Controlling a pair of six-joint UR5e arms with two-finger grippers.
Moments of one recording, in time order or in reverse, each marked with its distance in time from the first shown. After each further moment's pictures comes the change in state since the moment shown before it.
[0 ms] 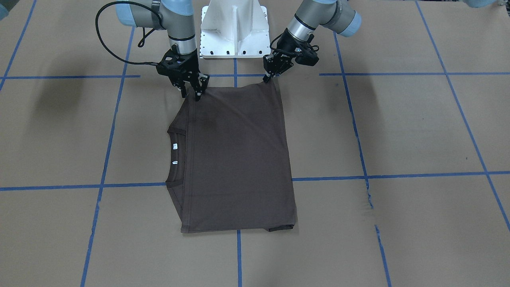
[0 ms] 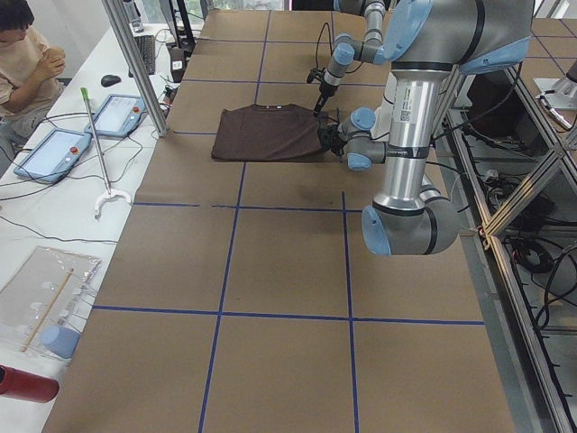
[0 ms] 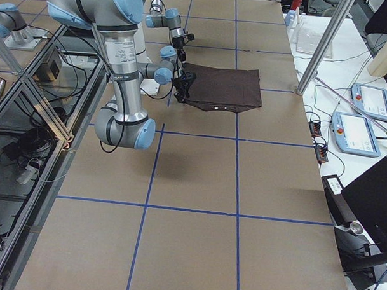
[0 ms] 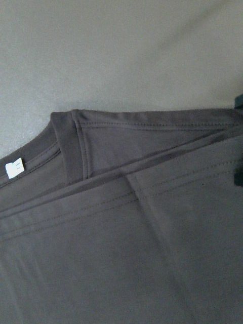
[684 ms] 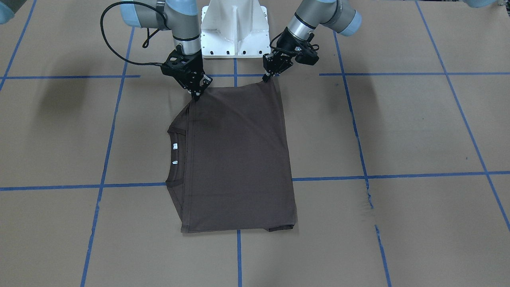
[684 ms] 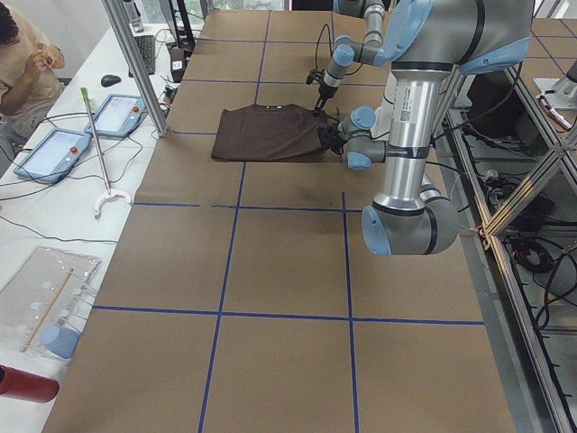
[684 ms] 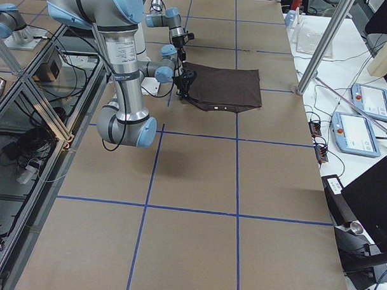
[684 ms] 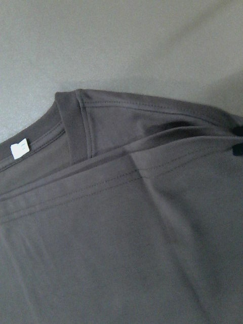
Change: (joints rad) left arm -0.001 0.000 -0.008 0.000 0.000 0.000; right arm 0.002 0.023 -0.010 0.001 -0.017 0.000
